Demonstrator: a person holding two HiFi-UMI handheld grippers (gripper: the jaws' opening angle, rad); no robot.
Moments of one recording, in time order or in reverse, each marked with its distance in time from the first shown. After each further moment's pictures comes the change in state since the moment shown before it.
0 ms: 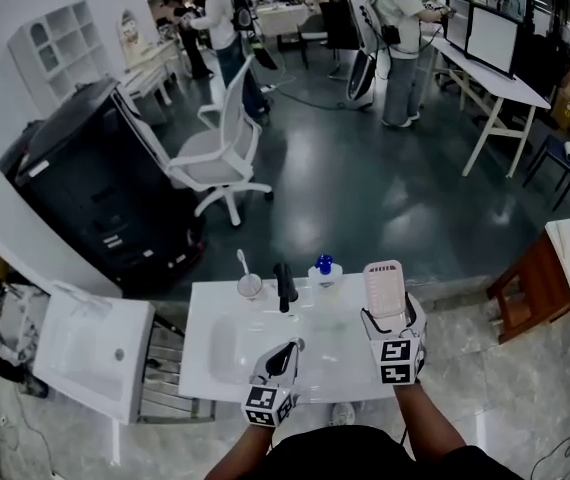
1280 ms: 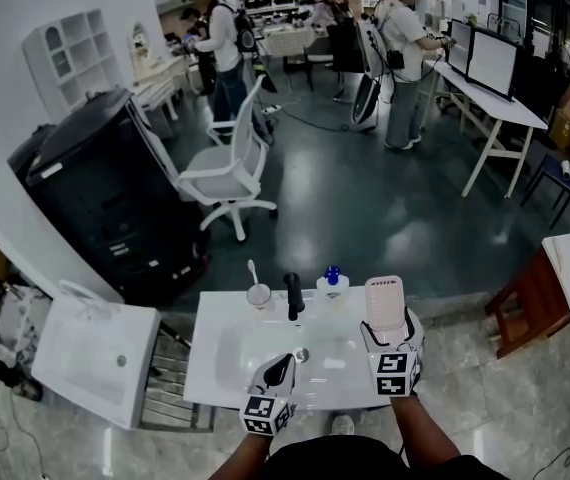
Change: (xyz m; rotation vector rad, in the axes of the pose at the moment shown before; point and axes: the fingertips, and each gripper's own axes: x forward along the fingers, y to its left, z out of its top) left arm -0.026 0.017 0.000 0.000 -0.038 0.010; right arm -0.015 0.020 0.009 -0.007 -0.026 -0.050
